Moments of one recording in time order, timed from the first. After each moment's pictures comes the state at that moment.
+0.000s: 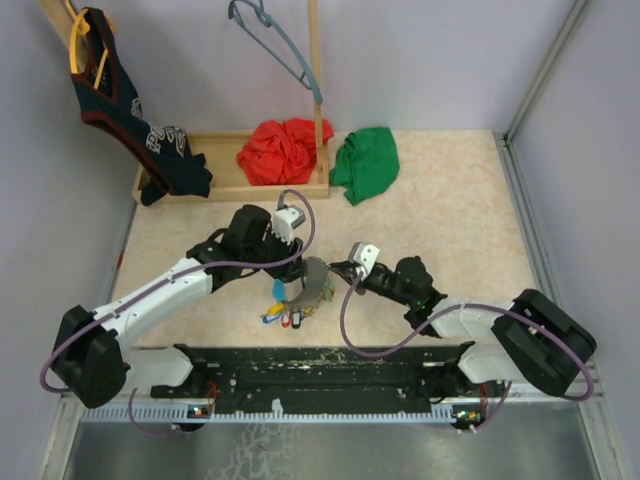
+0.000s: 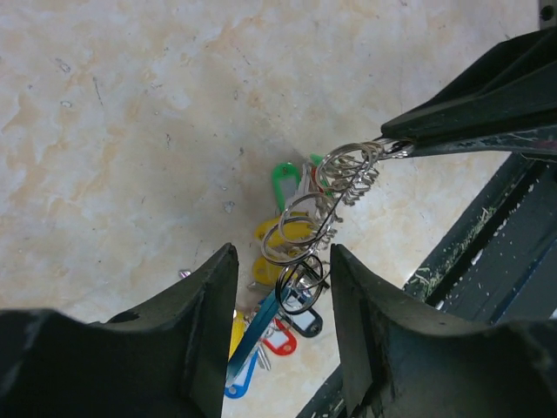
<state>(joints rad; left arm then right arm) -0.67 1.24 0.89 -0.36 0.29 -0.10 0.76 1.29 0.26 1.02 -0.33 -0.22</state>
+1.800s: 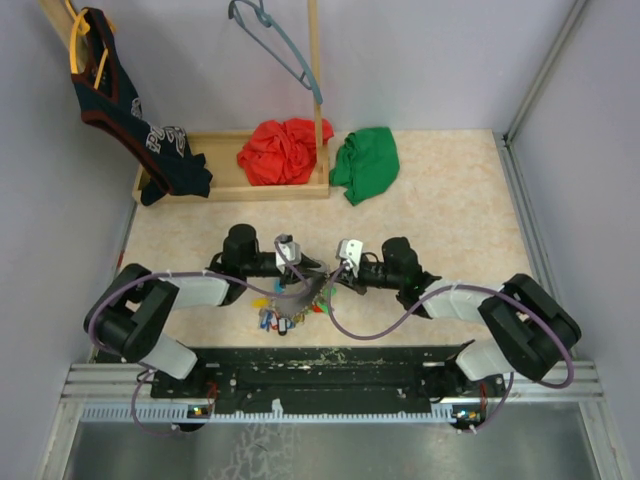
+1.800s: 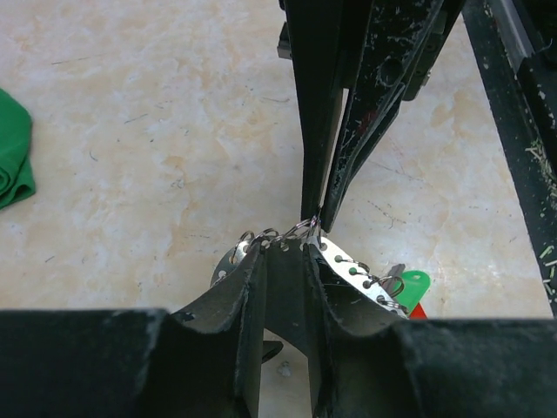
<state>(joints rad) -0.54 1.51 0.48 0.78 0.91 0.36 0.66 1.39 0.43 0.62 -0.60 -0.33</state>
